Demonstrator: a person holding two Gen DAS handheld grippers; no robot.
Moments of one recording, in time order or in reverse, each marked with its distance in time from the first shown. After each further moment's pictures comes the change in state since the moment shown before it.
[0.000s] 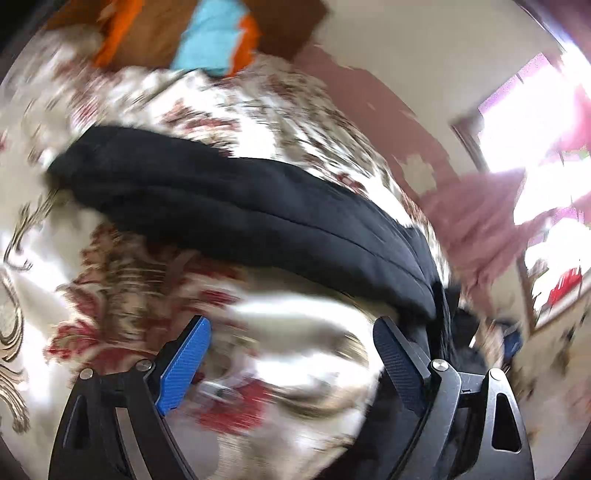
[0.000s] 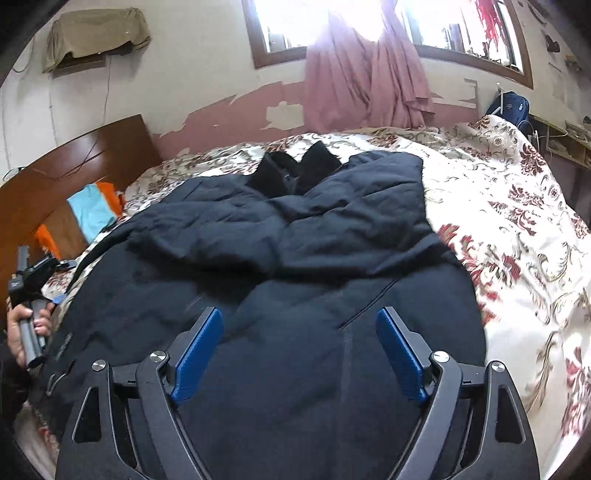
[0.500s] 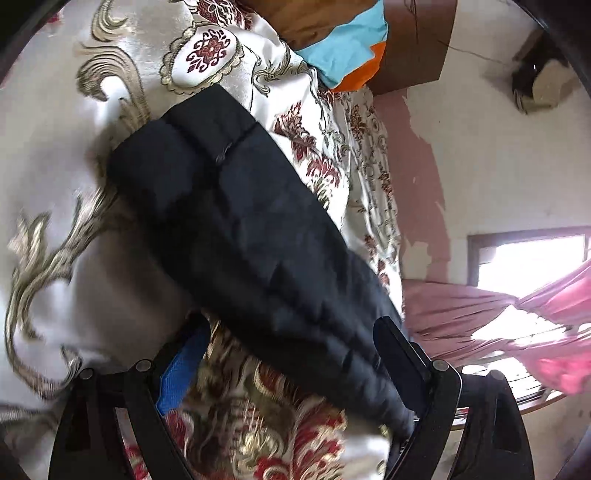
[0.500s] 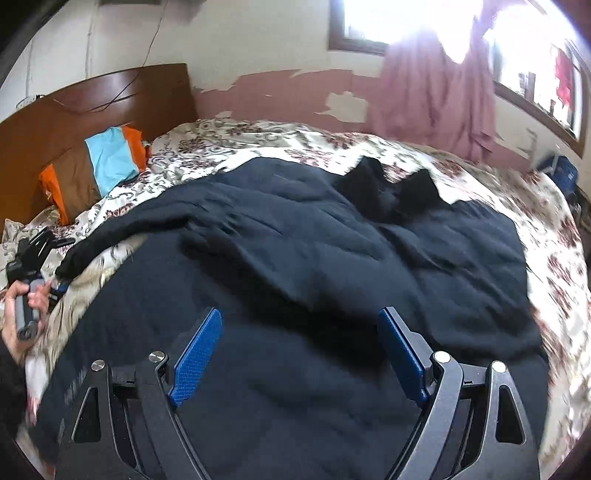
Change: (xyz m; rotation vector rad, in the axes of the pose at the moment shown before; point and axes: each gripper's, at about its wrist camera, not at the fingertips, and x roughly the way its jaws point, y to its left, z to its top) left arm 0.042 0.136 0.071 -0.455 0.002 -0.205; right arm 0.078 0.174 0.059 -0.217 0.060 -0.021
